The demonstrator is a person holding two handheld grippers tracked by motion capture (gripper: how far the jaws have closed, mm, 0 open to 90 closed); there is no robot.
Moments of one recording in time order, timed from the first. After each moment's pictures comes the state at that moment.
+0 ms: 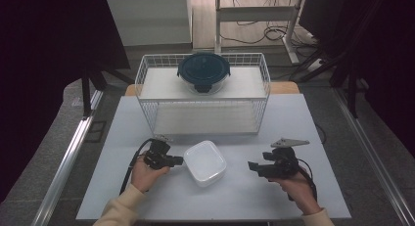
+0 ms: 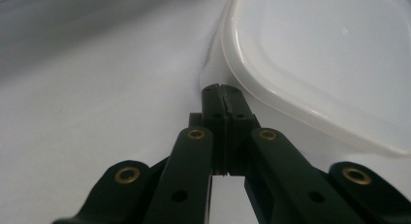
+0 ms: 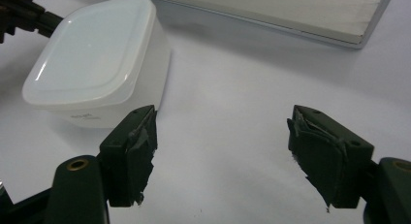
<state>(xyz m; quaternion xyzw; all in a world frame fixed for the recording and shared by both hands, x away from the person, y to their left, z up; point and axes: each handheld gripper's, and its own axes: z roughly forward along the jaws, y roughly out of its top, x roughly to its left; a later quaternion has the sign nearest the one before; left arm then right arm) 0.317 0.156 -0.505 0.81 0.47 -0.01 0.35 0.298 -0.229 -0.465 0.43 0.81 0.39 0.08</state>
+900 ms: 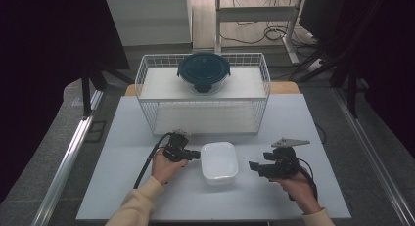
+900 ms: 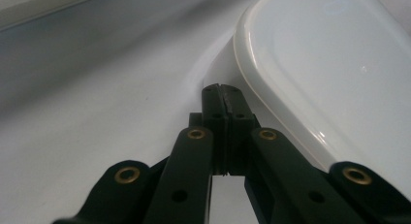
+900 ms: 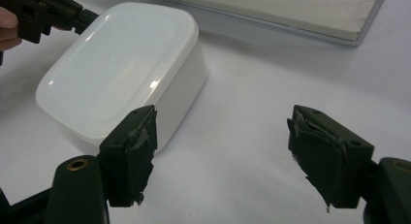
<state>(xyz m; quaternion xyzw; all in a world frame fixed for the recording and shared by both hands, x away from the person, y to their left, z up) 0.343 0.110 -0.508 0.81 0.45 -0.03 0.37 0.300 -0.232 -0.466 0.43 0.81 0.39 0.08</state>
